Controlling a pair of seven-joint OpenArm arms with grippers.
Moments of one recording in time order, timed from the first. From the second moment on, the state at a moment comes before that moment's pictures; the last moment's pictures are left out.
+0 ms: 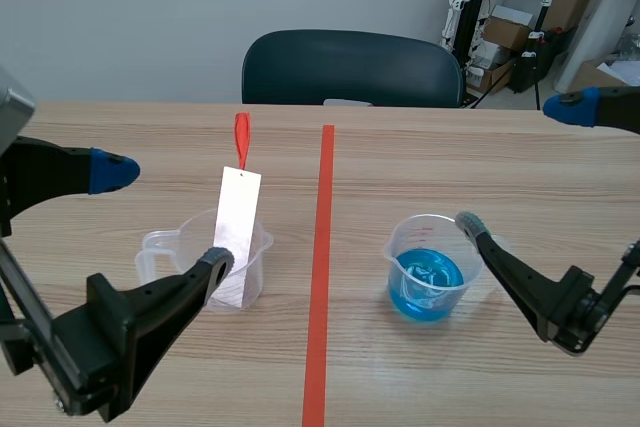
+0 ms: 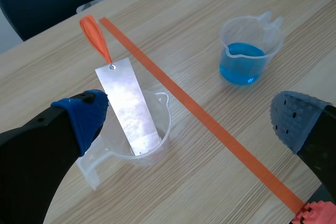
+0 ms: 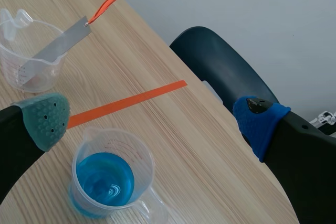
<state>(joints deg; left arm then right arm) 43.1 -38.8 1.4 128.7 -18.4 -16.3 3.0 -37.3 39.2 5.9 109.8 -3.7 19.7 30.7</state>
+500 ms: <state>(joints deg) 42.5 -38.8 1.4 128.7 -18.5 -16.2 0.6 -37.3 39.2 5.9 109.8 -3.7 19.7 31.5</state>
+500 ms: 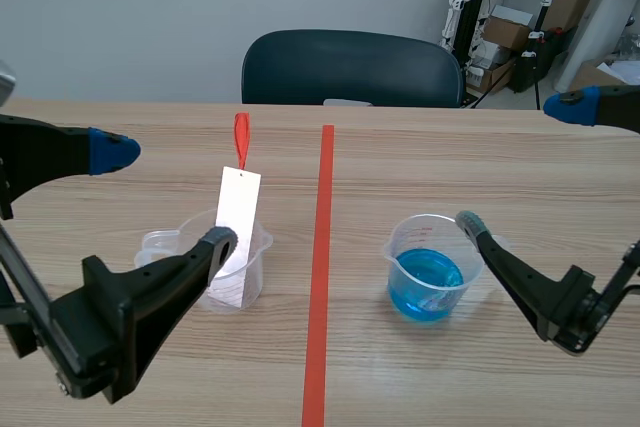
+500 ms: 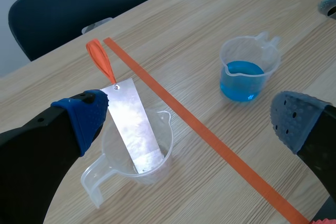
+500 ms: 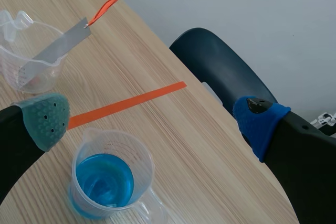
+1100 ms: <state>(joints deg) 42.4 -38.8 1.4 128.7 -18.5 -16.3 8.1 -35.9 39.2 5.9 109.8 -3.5 20.0 30.6</state>
